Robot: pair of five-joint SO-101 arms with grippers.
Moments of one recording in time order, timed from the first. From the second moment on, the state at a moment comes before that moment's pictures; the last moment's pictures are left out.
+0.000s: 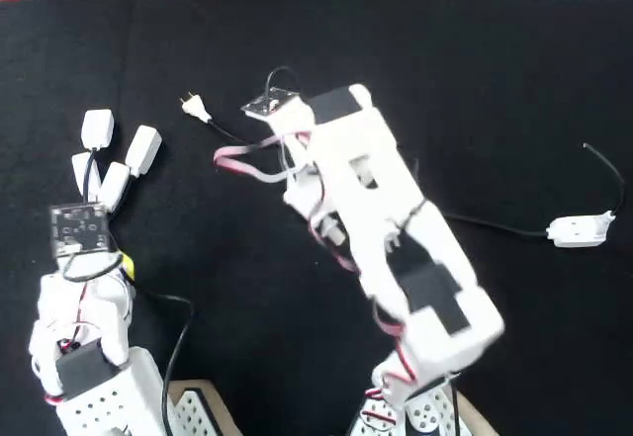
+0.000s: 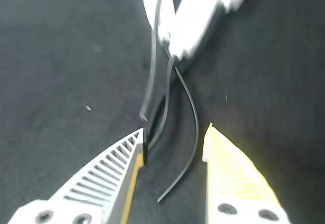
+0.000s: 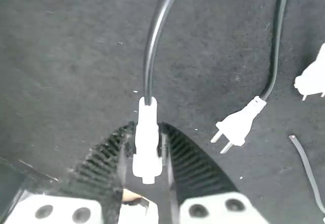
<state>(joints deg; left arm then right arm) -33.2 -104.2 88.1 66.9 -20.7 -24.2 9.9 -1.2 96.0 19.0</state>
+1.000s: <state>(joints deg) -26.6 -90.9 79.8 45.5 -7.0 -28.0 -58.2 62.8 59.2 5.1</state>
